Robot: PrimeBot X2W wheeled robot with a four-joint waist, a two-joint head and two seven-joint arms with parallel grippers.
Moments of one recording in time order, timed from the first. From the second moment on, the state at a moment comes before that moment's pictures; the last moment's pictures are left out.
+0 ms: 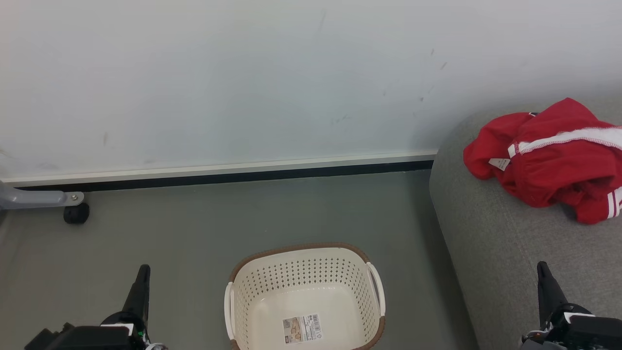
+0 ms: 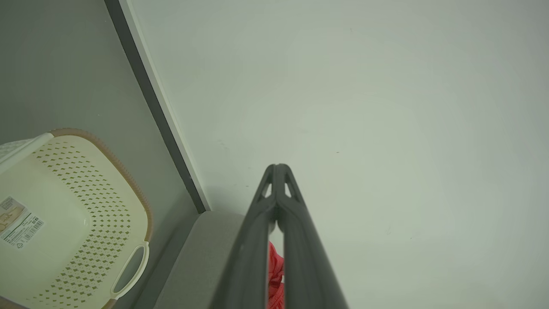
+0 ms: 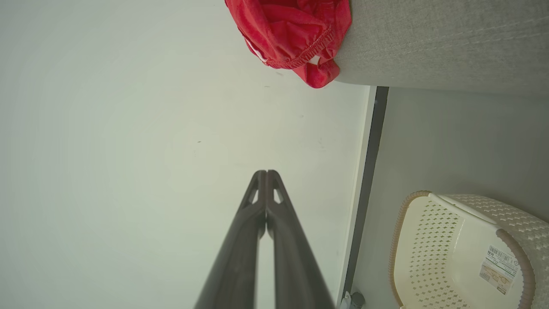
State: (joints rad) left arm -0.08 0.04 0.09 0.30 -1.60 -0.12 0.11; right arm -0.09 -0.04 -0.13 0.30 1.60 0.12 0.11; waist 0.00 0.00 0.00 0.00
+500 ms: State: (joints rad) left arm -0.08 0.04 0.09 0.30 -1.60 -0.12 0.11; right arm -0.09 -0.04 -0.13 0.30 1.60 0.12 0.11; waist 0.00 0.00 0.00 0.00
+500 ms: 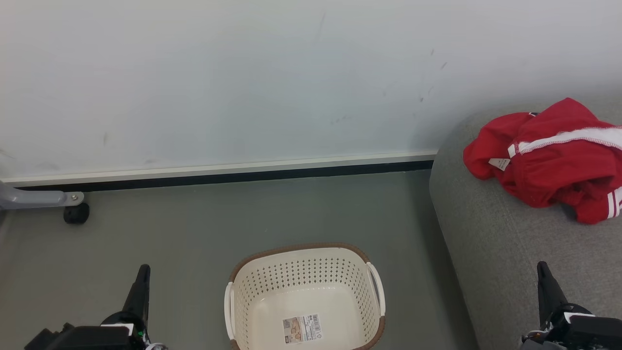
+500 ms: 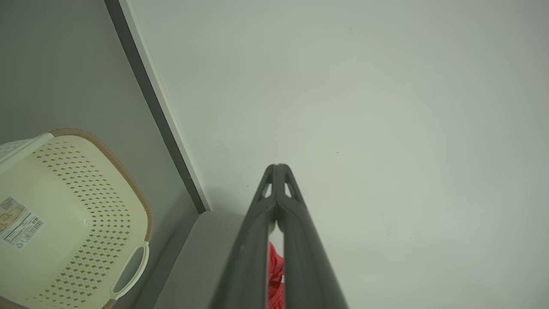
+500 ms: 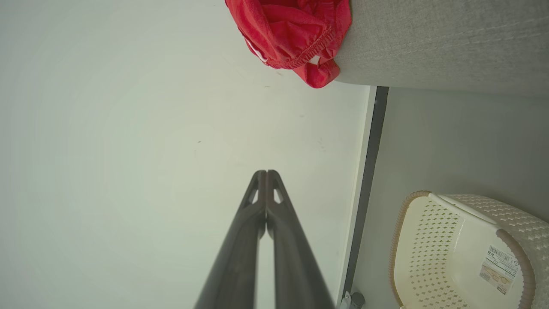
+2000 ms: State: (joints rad) left arm -0.08 0.04 0.09 0.30 -1.60 -0.12 0.11; right arm -0.09 -0.04 -0.13 0.30 1.60 0.12 0.11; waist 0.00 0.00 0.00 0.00
